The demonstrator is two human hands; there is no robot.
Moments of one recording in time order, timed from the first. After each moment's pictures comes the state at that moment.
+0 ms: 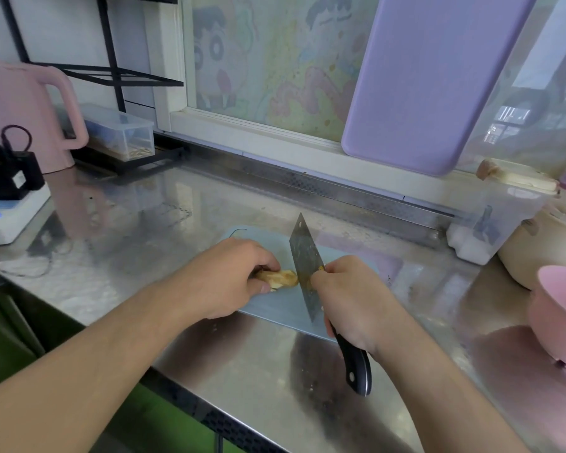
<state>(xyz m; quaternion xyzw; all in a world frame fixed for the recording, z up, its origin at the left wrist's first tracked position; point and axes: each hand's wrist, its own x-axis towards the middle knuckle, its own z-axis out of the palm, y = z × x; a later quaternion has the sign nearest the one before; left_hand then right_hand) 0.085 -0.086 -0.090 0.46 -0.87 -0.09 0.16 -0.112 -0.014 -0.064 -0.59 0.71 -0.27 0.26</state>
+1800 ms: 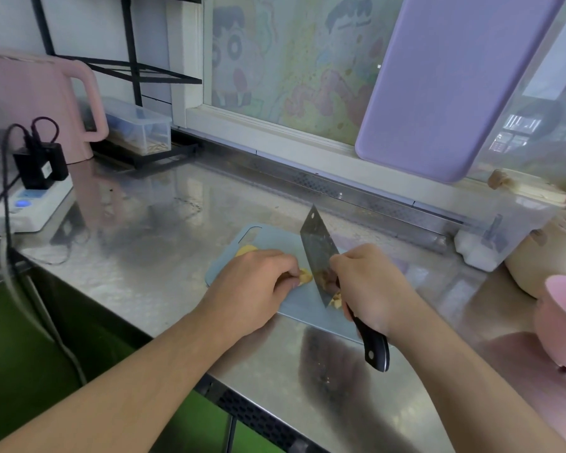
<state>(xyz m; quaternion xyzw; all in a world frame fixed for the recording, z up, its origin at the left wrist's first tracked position) 0.075 -0.063 -0.122 0.44 -0.83 -0.06 0.35 -0.097 -0.011 -0.037 -0.61 0.72 -0.22 0.23</state>
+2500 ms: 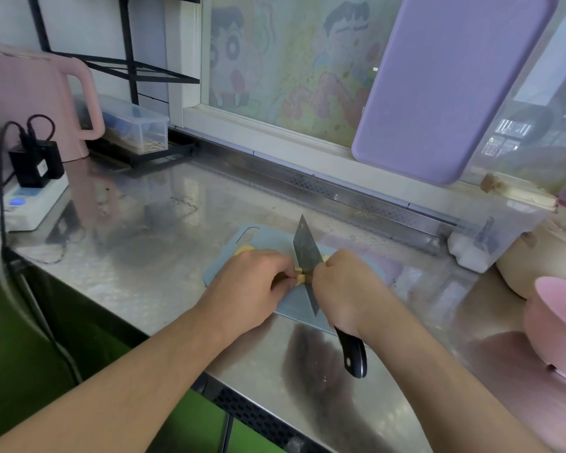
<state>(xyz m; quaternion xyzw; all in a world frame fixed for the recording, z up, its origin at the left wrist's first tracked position) 0.076 -0.064 -0.121 0.44 -0.82 -0.06 0.35 -0.069 0.004 -0.030 -0.67 0.72 -0.07 0.17</state>
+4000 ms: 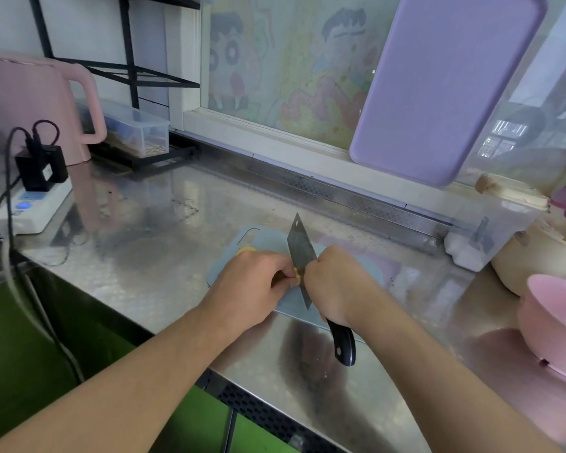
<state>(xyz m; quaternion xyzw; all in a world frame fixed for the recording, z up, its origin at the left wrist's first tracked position) 0.077 -0.063 -0.119 0.44 -0.82 -0.09 0.36 -0.063 -0.009 -0.033 -0.65 0.74 -0.10 0.18</state>
